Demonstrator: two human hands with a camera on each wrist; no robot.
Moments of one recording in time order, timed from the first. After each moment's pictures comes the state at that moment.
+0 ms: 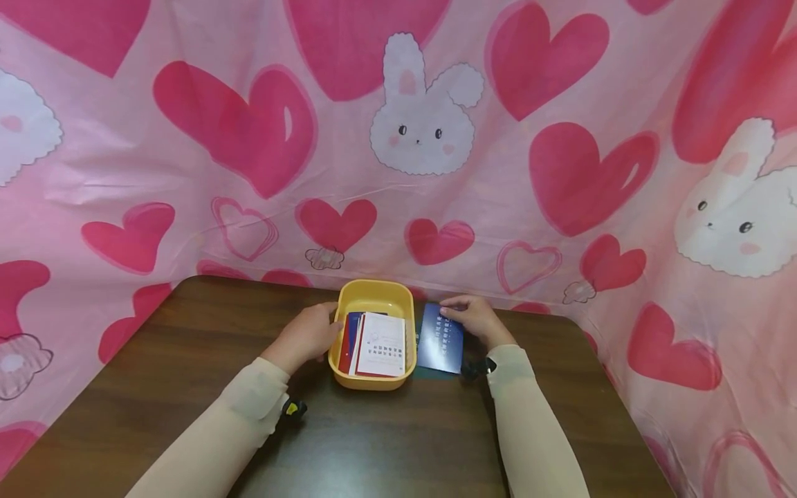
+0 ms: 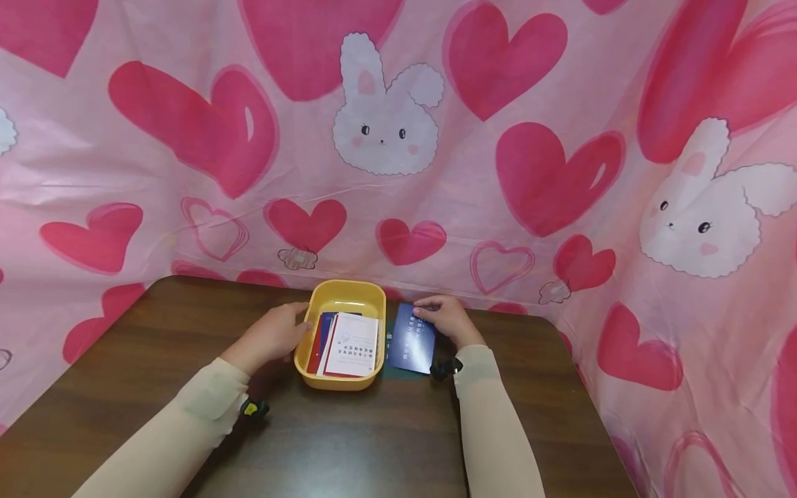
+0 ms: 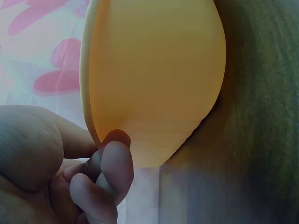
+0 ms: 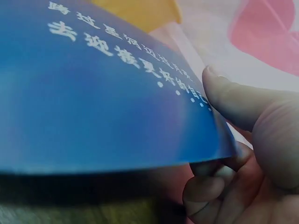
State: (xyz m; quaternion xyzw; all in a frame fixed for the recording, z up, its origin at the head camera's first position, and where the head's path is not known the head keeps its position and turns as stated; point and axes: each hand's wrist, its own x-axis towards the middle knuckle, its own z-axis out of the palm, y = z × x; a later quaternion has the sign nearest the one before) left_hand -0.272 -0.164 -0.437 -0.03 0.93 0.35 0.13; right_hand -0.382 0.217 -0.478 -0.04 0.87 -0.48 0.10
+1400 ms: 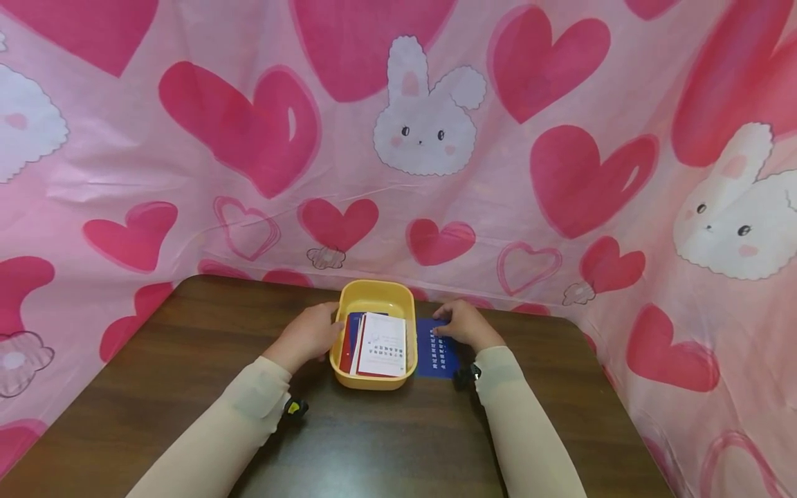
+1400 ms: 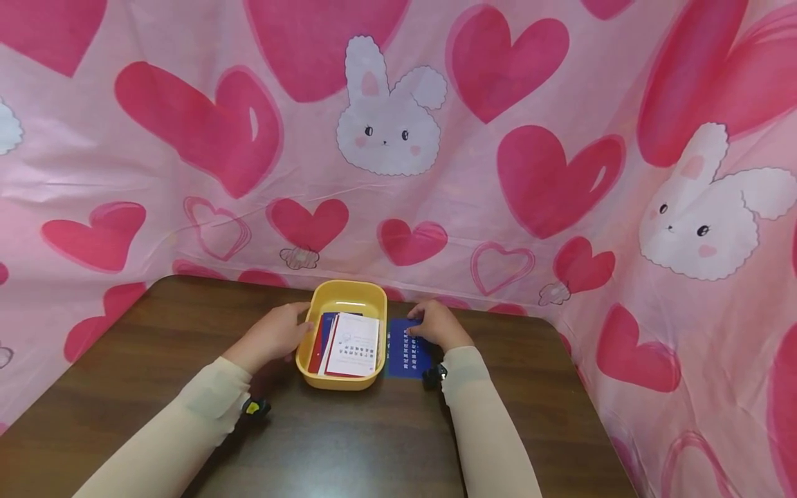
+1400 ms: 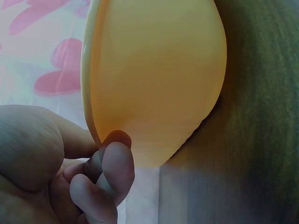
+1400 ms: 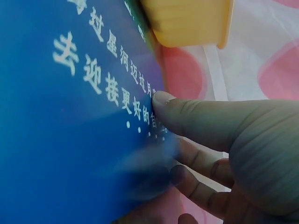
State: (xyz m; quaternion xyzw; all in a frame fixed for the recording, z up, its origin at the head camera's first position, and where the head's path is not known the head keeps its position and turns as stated) left_hand -0.268 -0.164 -0.434 -0.03 0.93 0.35 0.13; right_hand -0.368 0.185 -0.473 -0.10 0.95 -0.27 0.09
